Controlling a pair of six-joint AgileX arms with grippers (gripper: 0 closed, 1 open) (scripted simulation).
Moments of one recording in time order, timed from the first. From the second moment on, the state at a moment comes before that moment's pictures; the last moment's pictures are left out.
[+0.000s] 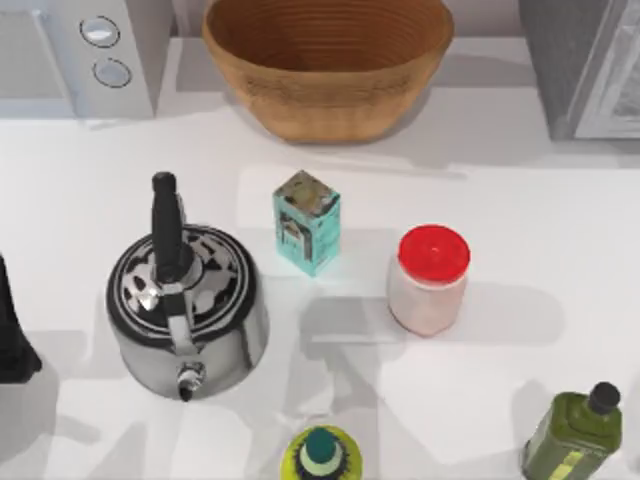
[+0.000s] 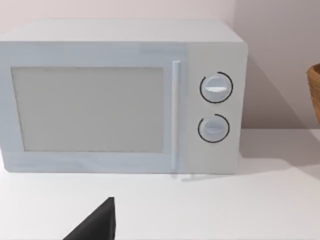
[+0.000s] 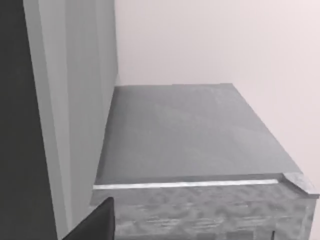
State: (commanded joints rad) left arm 0.00 0.00 0.00 0.00 0.00 0.00; right arm -0.67 1.35 1.78 -0.41 -0.61 0.03
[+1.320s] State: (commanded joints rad) left arm 0.00 0.00 0.00 0.00 0.00 0.00; right arm 0.42 1.28 1.73 -0.44 0.46 0.01
